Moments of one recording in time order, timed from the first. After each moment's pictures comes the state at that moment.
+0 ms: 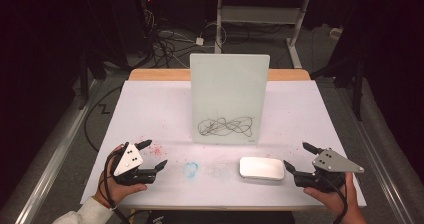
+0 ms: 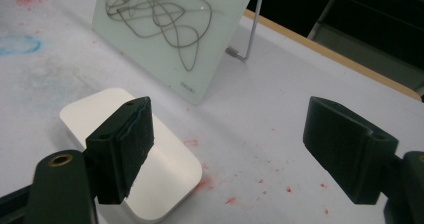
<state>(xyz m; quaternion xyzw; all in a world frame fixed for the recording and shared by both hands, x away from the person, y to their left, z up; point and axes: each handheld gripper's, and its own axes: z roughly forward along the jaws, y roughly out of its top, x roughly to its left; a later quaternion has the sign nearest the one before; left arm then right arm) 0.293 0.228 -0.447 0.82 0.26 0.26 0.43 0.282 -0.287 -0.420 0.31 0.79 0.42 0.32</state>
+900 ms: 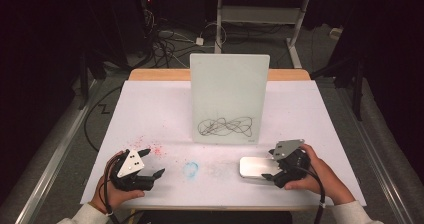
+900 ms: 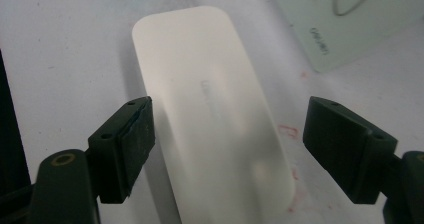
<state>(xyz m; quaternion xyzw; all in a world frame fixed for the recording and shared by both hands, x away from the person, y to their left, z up) 0.288 0.233 -0.464 0.85 0.28 0.22 0.38 0.336 -0.228 -0.435 0.16 0.94 0.26 0.14</state>
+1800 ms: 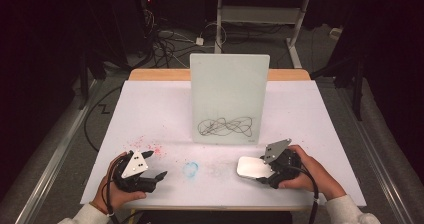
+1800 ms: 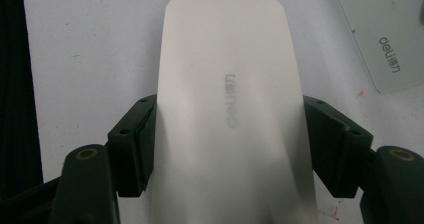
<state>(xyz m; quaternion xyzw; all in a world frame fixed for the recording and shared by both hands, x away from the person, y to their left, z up) 0.289 0.226 -0.466 0.86 0.27 0.21 0.37 0.345 -0.214 -0.447 0.10 0.96 0.24 0.09</state>
